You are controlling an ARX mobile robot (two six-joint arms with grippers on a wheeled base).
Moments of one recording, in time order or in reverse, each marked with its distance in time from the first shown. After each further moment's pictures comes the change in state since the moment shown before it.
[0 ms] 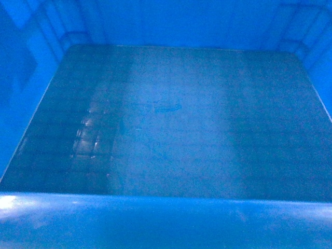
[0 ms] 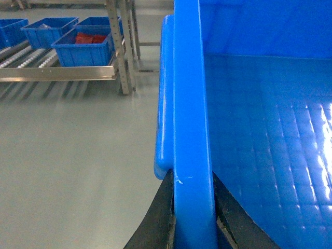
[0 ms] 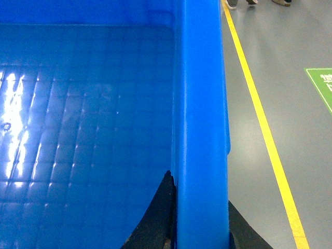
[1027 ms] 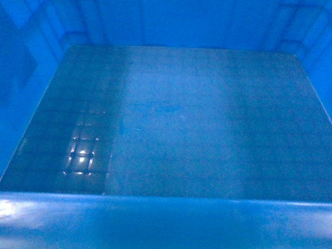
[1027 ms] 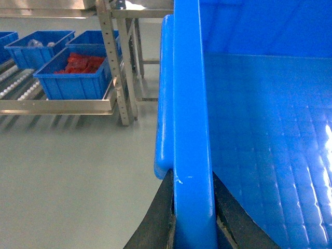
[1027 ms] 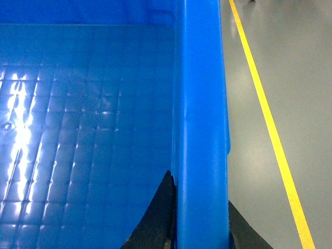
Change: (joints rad) left arm 0.000 0.000 0.000 0.000 0.000 0.003; right arm 0.000 0.000 0.000 0.000 0.000 0.000
